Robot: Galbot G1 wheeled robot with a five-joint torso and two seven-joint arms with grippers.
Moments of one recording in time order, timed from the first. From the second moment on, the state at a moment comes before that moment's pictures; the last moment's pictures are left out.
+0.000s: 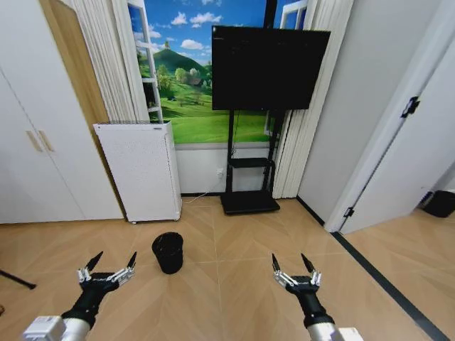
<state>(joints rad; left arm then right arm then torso) 1.92 -1.29 -0.96 -2.46 -0.43 0.19 0.01 -1.87 1.25 0.49 2.33 0.25 0.16 0.20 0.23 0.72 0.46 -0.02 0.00</state>
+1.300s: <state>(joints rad) 1.92 -1.29 -0.96 -2.46 -0.43 0.19 0.01 -1.87 1.25 0.49 2.33 0.25 0.16 0.20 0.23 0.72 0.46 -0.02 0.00</state>
